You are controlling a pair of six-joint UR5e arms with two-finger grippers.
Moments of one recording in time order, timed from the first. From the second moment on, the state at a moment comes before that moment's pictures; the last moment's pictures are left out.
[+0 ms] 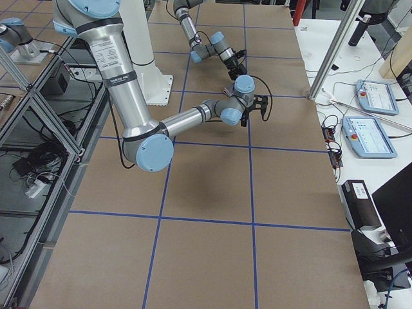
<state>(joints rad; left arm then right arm) -0.49 -2.25 -1.21 -2.71 -1.41 -2.02 0.87 -1.19 1.53 -0.93 2.16 1.28</state>
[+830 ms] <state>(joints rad) -0.52 -2.17 -1.43 -2.63 -1.46 -2.02 0.90 -1.22 1.56 -0.93 2.16 1.28</state>
